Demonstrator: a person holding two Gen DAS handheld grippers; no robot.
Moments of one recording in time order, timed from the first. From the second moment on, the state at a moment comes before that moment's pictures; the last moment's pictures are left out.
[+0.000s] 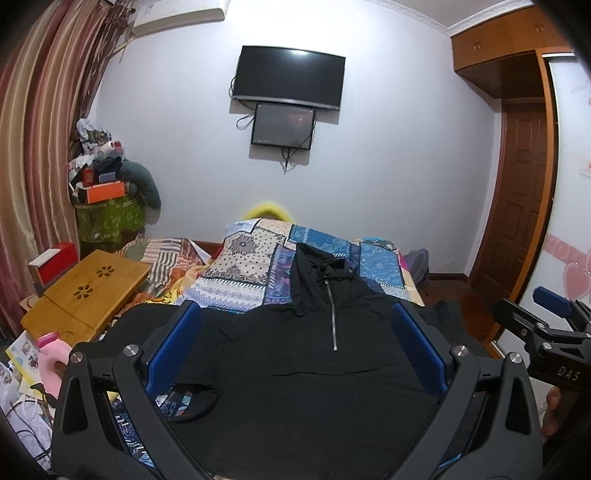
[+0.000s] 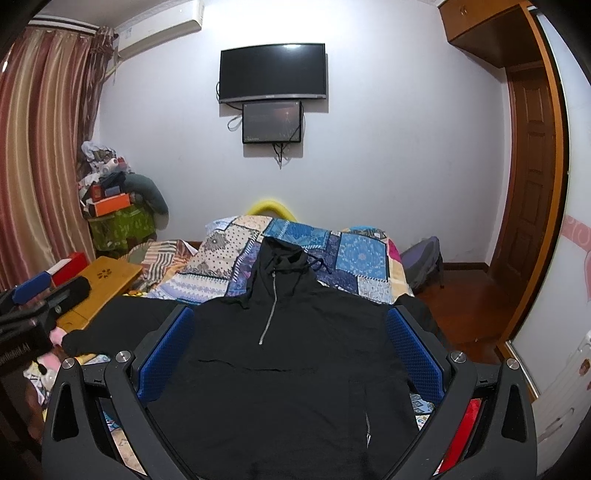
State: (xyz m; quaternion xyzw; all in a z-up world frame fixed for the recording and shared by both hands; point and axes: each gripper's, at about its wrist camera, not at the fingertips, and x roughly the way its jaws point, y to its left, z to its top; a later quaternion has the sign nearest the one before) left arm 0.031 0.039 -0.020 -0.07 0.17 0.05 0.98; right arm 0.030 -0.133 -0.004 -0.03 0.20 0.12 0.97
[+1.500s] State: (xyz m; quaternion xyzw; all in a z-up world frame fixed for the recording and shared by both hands) left arm 0.106 0.365 -0.286 -0.51 0.36 0.21 0.75; right arm 0.154 -0.113 -0.102 -0.06 0.41 0.09 0.91
